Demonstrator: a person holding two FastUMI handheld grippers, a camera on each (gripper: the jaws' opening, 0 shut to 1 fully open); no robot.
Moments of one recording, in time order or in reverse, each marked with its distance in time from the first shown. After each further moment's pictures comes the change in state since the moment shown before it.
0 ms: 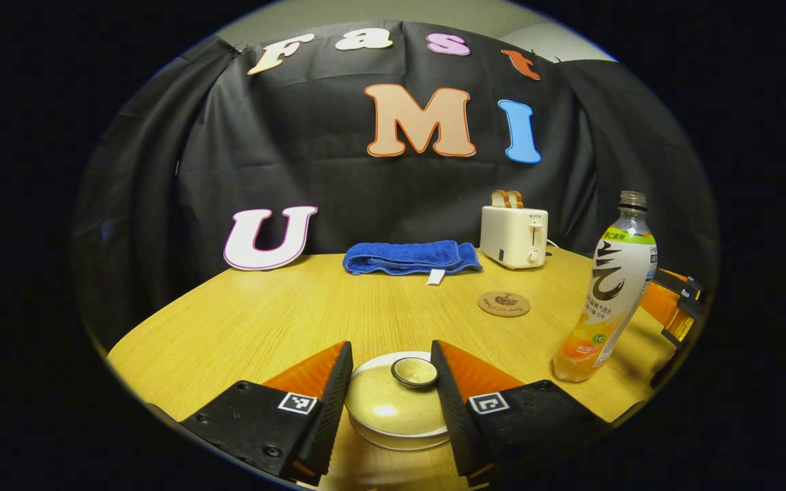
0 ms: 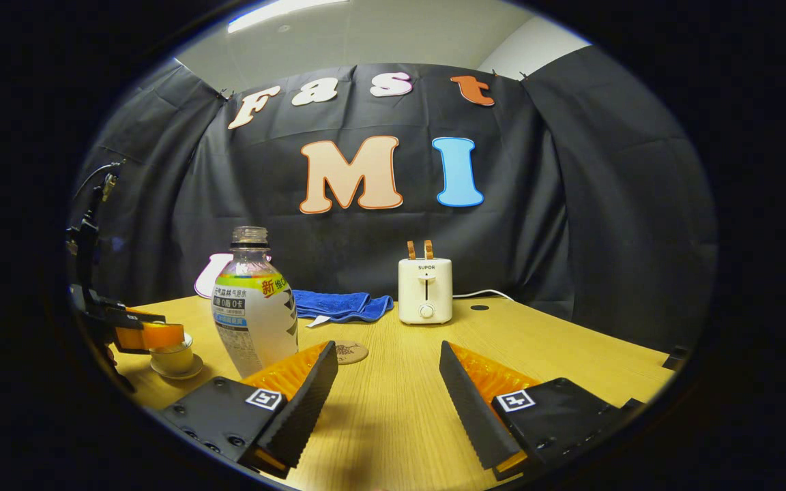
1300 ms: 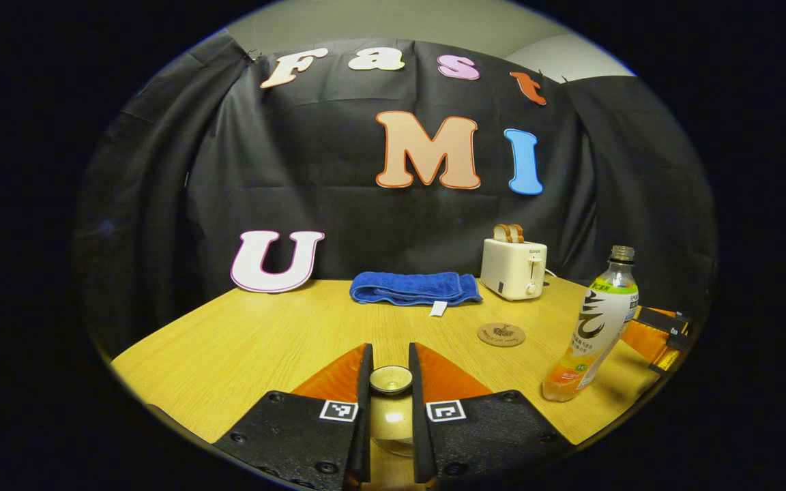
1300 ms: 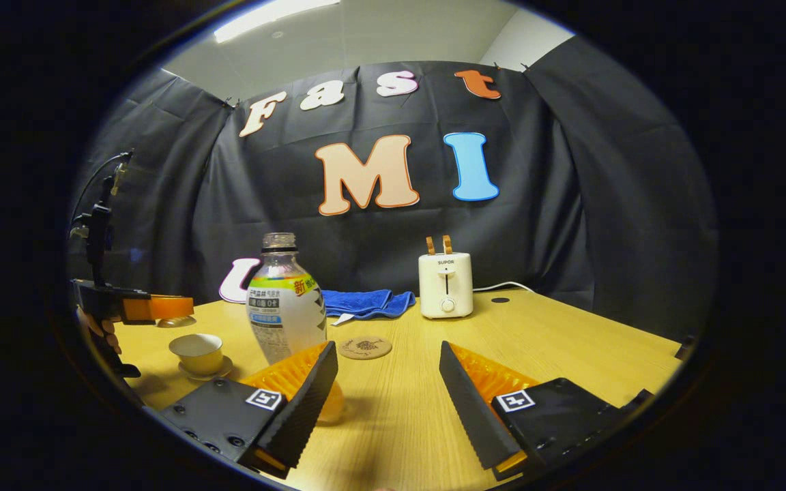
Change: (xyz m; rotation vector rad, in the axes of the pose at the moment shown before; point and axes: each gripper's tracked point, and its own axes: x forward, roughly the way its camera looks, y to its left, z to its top) left arm -0.021 0.020 0.045 -0.034 -0.113 0.013; right arm -0.021 0.022 -0.002 0.062 0.025 0.114
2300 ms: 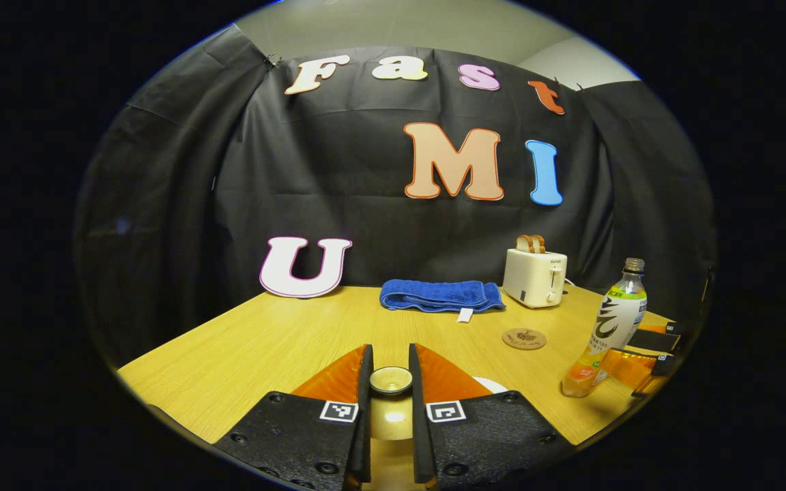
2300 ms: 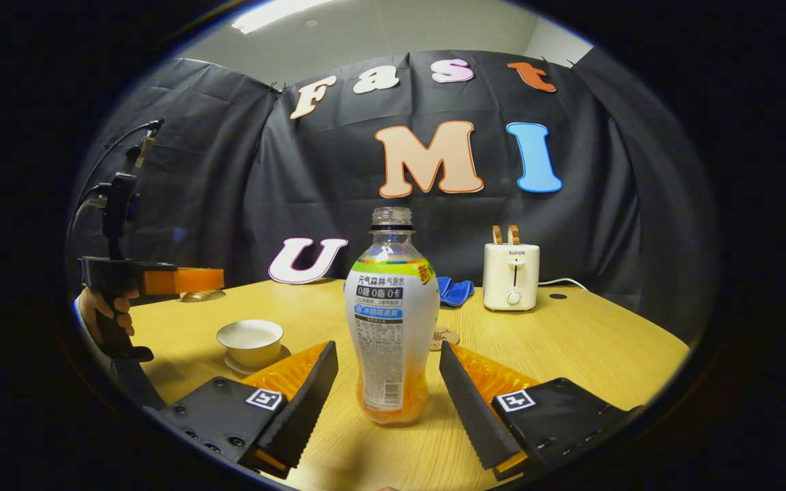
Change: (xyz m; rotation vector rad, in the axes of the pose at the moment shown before) left arm -0.021 0.044 0.007 -0.017 -0.024 0.080; right arm 0.014 0.083 -0.021 -0.090 0.083 0.181
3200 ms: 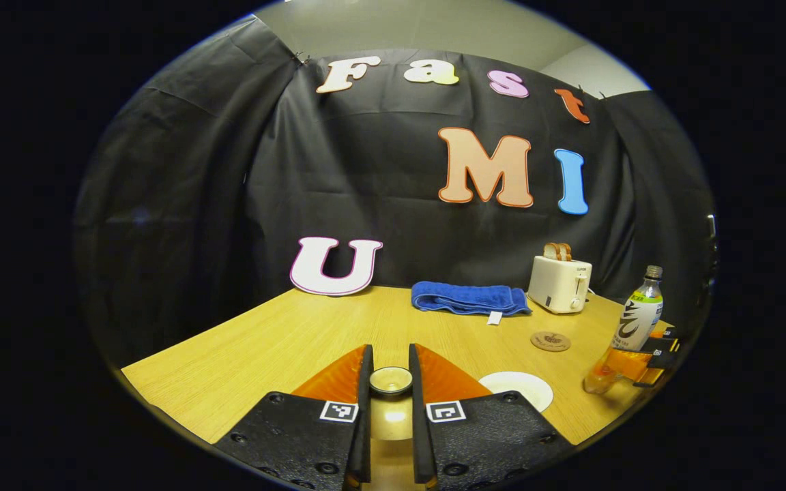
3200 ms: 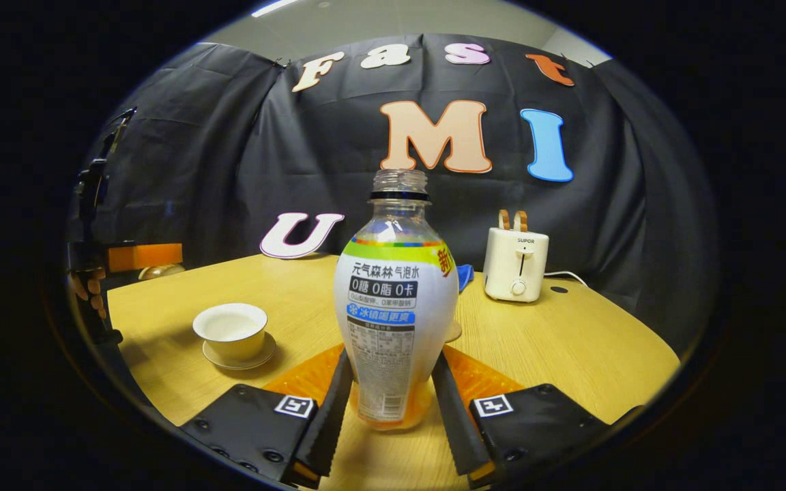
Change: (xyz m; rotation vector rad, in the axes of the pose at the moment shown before) left arm -0.012 0.051 -0.001 -0.043 -0.015 0.085; right arm 0.025 0.007 -0.010 -0.074 0.098 -0.019
